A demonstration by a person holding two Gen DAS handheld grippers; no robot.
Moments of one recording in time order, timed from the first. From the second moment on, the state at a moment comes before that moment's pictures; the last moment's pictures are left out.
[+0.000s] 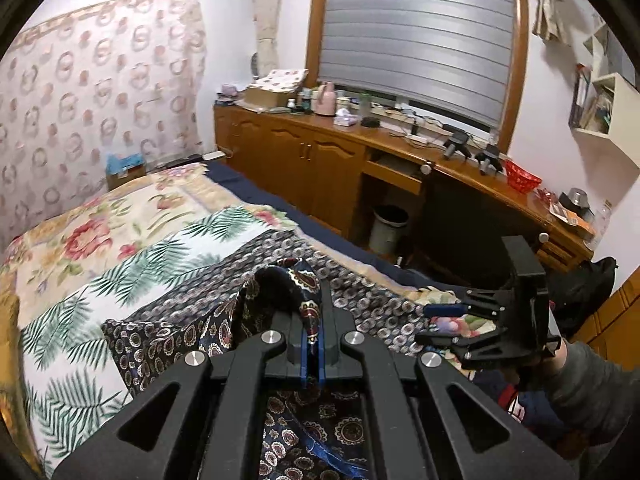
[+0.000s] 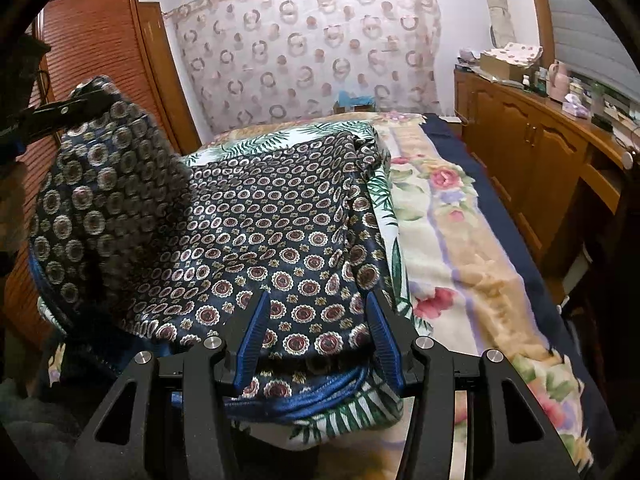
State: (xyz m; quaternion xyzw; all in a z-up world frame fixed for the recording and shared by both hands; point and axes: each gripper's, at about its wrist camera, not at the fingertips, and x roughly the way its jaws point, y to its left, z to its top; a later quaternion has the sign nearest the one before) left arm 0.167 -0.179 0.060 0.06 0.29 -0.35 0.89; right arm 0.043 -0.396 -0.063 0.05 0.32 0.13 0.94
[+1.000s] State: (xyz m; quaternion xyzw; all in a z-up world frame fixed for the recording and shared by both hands) left arm 0.157 -0.121 0.020 0.06 0.30 -0.27 0.91; right arm 0.036 -0.390 -0.056 0.02 0.29 0.14 0.95
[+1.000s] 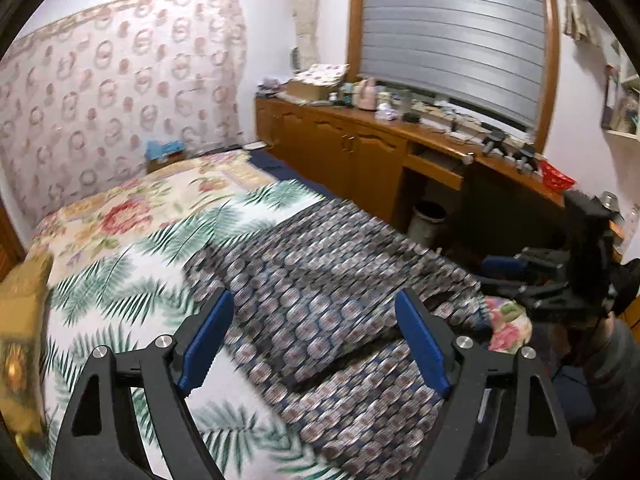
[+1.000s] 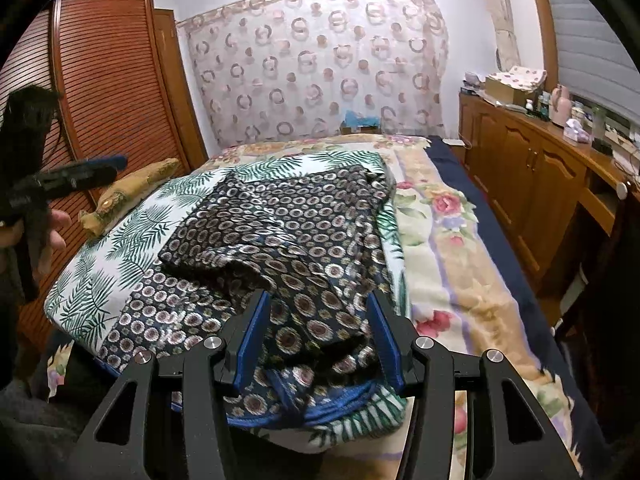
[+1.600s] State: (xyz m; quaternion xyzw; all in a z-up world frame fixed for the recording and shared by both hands) left arm 0.119 -0.060 -0.006 0.06 0.29 -0.18 0.94; right arm 0.080 -0.317 -0.048 -0.05 0.29 0.21 0.93
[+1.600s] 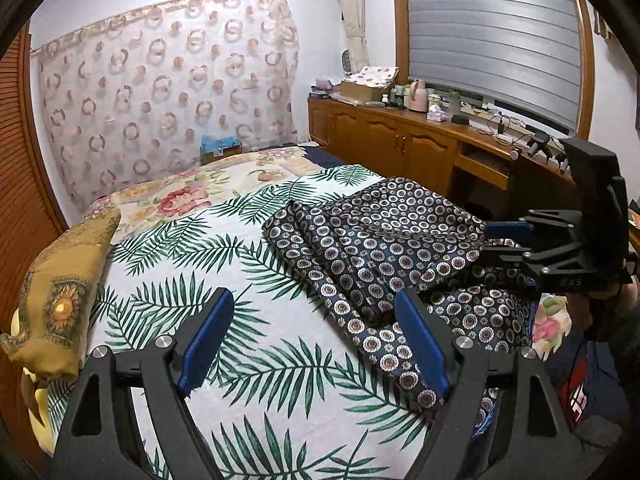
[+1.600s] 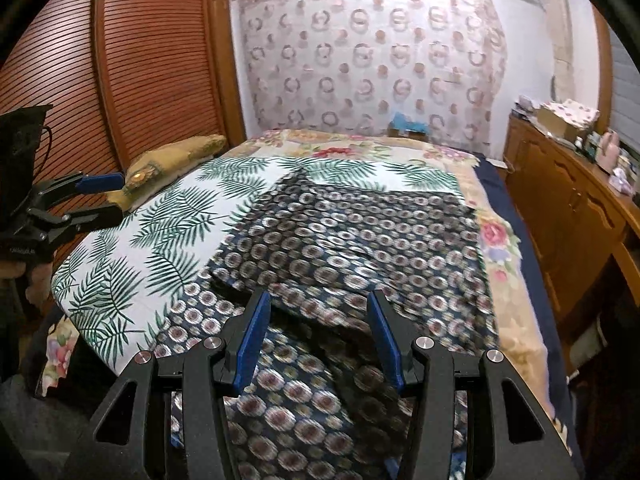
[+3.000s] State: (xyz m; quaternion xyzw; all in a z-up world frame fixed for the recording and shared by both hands) left arm 0.112 -0.035 -0.042 0.01 0.32 -0.18 0.93; right arm 0.215 -0.289 -0.004 -0.11 0.33 0.17 0.92
